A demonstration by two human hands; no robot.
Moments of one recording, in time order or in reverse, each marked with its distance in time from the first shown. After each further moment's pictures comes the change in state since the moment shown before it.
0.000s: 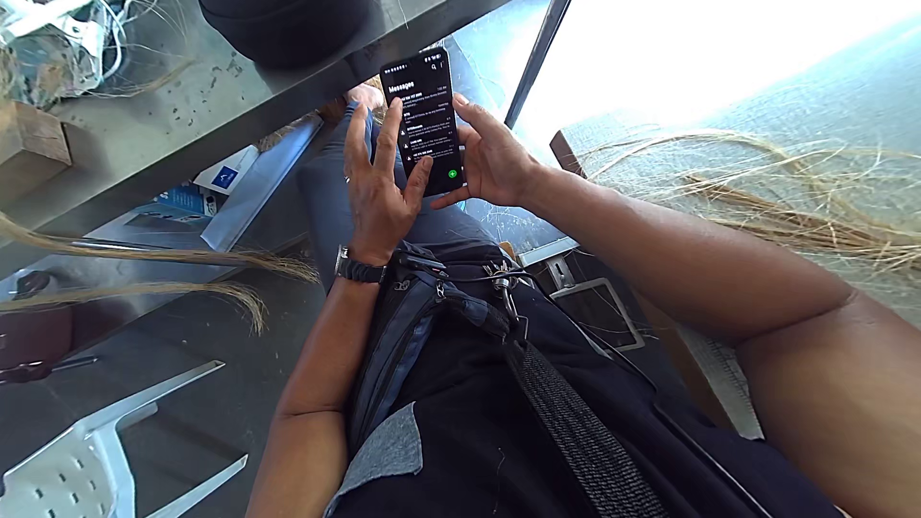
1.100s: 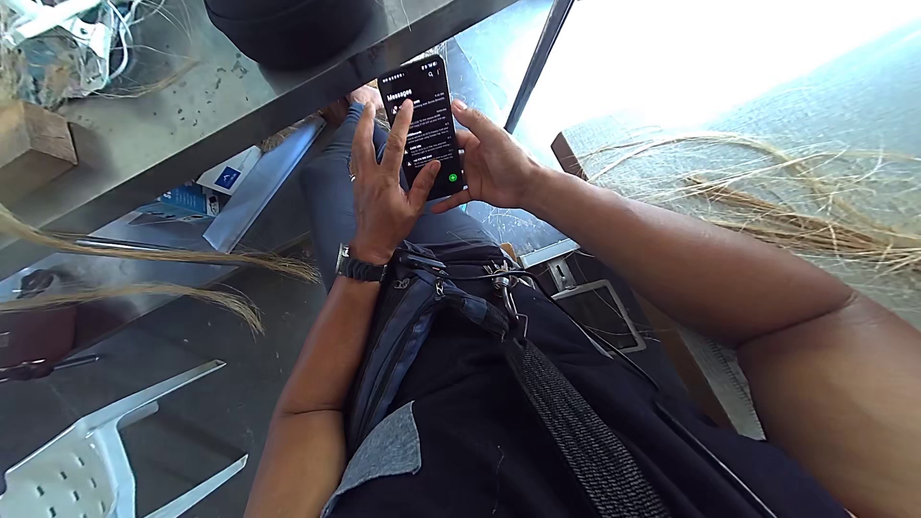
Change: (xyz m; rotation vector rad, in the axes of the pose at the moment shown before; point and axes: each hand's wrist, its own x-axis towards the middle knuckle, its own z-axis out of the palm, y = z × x) left_hand 0.001 0.000 0.000 -0.019 -0.059 0.008; right_hand 0.000 0.001 0.000 -0.033 -0.001 0.021
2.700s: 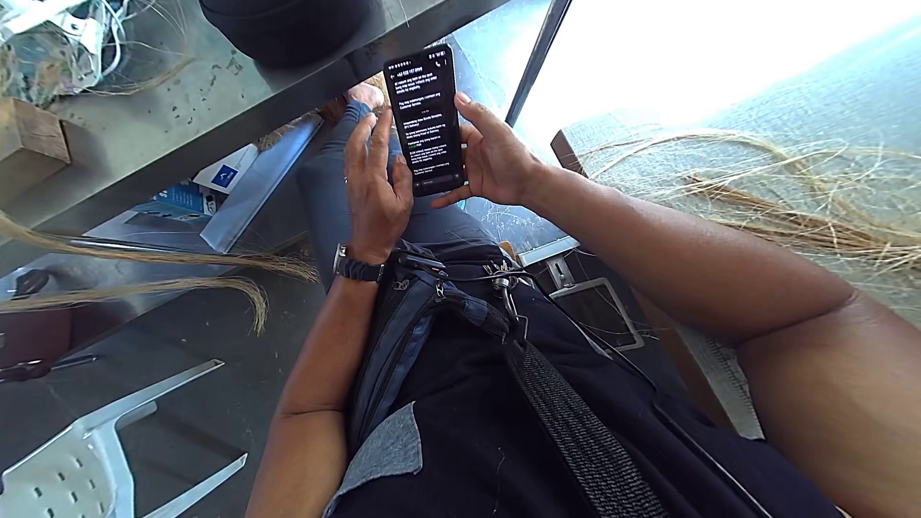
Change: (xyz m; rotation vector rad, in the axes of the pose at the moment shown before) left_hand -0.005 -0.006 0.001 -0.018 0.074 -0.053; right_hand -0.001 -0.002 0.000 0.026 0.008 -0.027
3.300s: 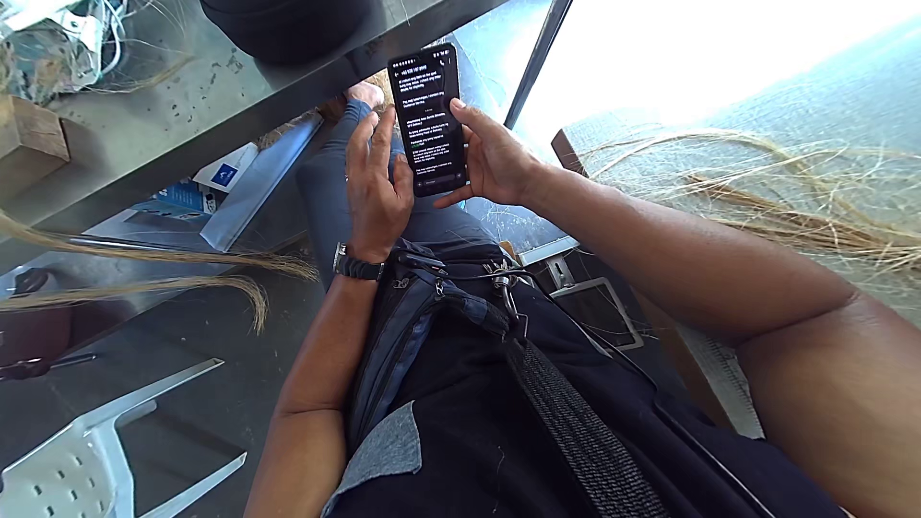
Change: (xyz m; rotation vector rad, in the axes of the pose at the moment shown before) left_hand 0.001 0.000 0.000 -0.005 0.001 0.017; right_hand 0.001 -0.001 0.002 0.017 0.077 0.052
